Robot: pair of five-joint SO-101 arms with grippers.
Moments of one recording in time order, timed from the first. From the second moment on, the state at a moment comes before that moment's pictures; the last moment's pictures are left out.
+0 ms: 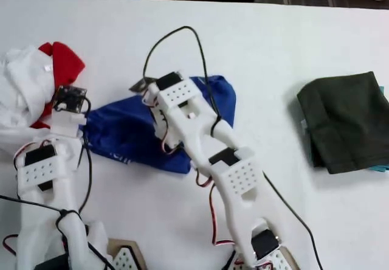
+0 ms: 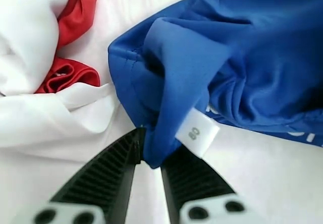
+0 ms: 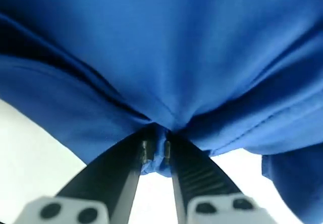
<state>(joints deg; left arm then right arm) -30.2 -33.8 61.4 44.0 -28.4 -36.0 44.6 -28.7 94.9 18.1</state>
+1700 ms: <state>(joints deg) -25.8 -33.8 61.4 44.0 -28.4 -23.4 37.1 -36.7 96.5 22.4</state>
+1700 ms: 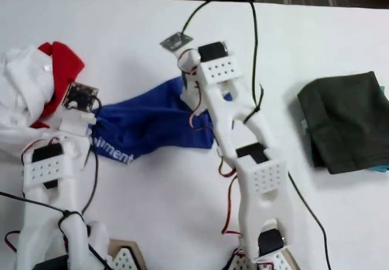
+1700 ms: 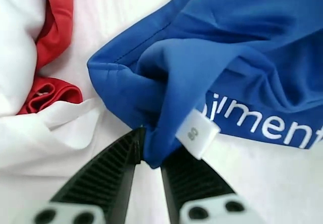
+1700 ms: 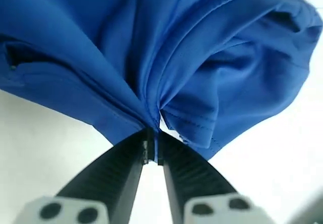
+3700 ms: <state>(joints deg) -17.3 -33.8 40.3 67.9 -32.0 -12.5 7.0 -35.3 92.2 27.6</state>
